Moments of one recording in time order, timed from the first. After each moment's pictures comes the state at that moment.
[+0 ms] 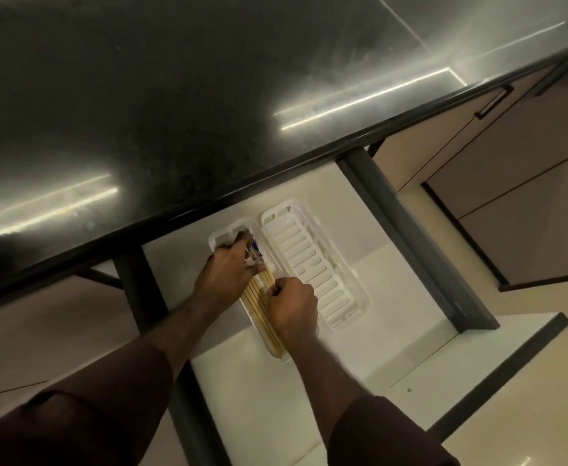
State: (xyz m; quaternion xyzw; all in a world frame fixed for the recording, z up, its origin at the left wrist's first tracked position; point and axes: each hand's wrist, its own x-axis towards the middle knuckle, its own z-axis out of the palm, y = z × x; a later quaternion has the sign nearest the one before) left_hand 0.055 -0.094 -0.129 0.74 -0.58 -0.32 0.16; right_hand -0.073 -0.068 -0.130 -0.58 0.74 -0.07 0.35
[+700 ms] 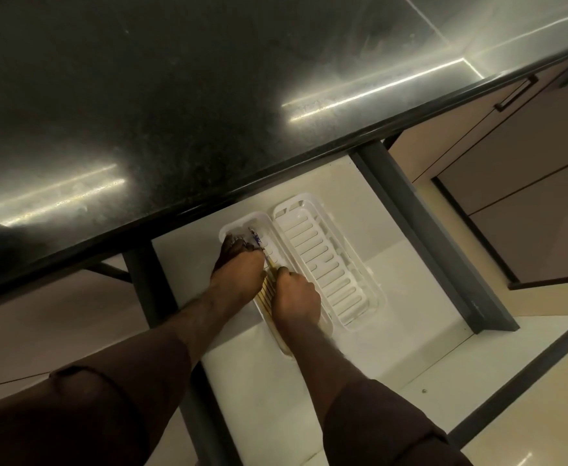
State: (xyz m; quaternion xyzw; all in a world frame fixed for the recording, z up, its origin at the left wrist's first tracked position) left_hand 0.052 -0.102 -0.141 0.70 -0.68 -0.19 -0.11; right_hand -0.058 -0.073 -0.155 -0.71 0.66 0.02 0.24
